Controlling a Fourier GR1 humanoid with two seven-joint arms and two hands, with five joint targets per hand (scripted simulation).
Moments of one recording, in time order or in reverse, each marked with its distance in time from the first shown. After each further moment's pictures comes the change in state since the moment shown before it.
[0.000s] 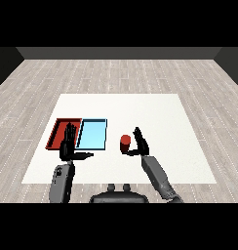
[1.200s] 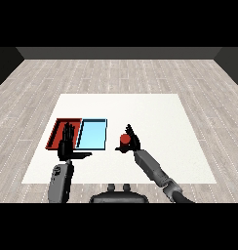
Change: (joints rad) left arm -0.011 0.014 0.023 0.021 0.014 -0.010 -0.018; right arm -0.247 0.000 0.221 0.301 -0.301 -0.074 -0.112
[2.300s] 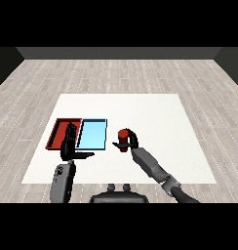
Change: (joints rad) left arm -0.001 -0.018 -0.026 -0.006 -0.018 0.019 0.011; right arm -0.089 0.000 0.116 0.075 -0.065 -0.299 0.001
